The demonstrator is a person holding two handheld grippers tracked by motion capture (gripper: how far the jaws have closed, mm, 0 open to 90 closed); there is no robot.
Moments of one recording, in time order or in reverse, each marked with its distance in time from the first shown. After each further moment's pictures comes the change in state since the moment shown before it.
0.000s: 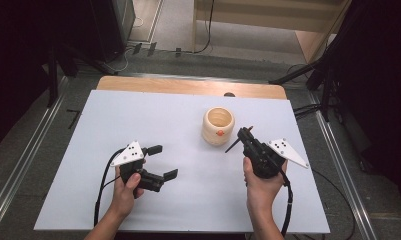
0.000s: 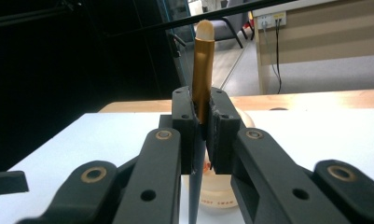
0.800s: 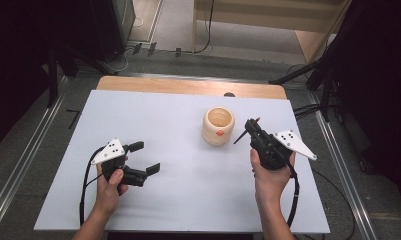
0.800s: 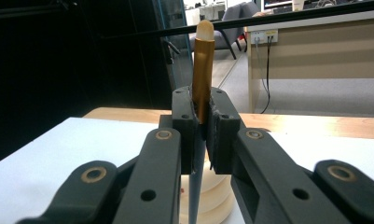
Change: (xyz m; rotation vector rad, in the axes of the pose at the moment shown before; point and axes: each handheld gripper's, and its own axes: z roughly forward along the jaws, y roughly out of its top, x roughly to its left) left arm 0.027 -0.007 -0.033 0.000 0.097 -0.007; right arm -0.014 0.021 0.004 -0.026 -0.019 -0.082
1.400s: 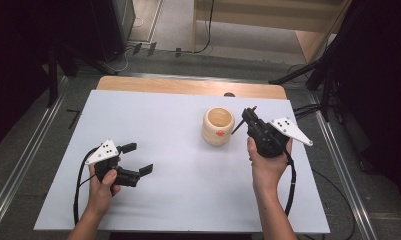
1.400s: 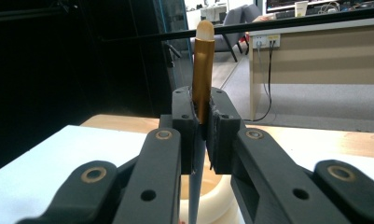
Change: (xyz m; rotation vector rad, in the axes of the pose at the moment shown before) left arm 0.011 -0.007 -0.011 0.035 0.030 0.001; right arm 0.003 0.019 0.022 -0.002 0.003 -0.008
